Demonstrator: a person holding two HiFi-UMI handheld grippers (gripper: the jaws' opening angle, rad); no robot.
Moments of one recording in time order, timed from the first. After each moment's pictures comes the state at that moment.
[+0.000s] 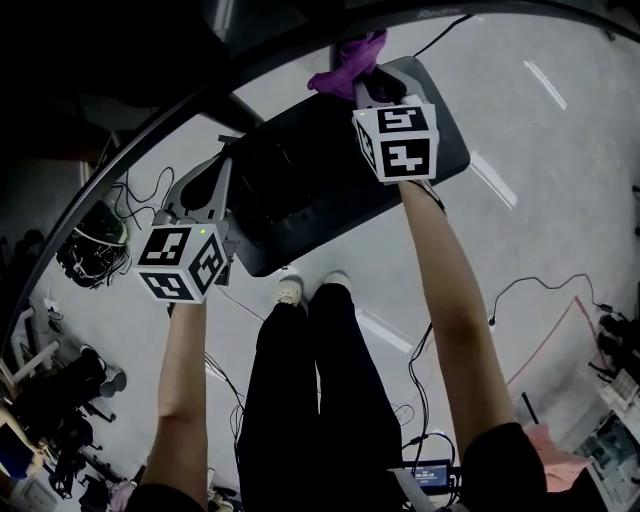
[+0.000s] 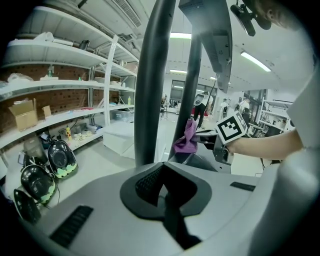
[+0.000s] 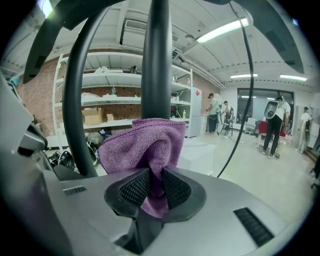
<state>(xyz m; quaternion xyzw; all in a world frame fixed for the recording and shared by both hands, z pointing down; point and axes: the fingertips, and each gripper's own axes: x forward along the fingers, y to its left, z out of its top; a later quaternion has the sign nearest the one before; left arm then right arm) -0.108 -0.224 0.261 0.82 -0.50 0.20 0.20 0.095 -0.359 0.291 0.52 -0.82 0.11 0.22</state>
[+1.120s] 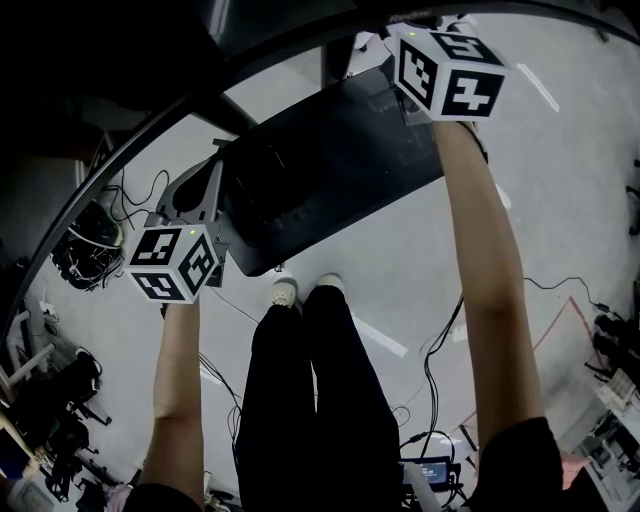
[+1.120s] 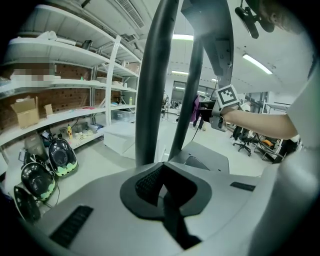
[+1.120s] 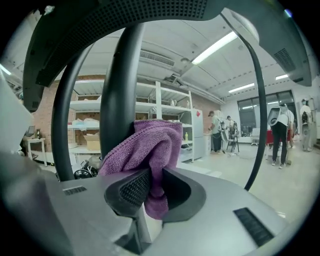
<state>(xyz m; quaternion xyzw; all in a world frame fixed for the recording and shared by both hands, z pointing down) -0.110 -0.221 0.253 0.81 -0.51 0.19 0.21 0.119 -0.421 0.148 0.51 -0.85 0.06 0.10</state>
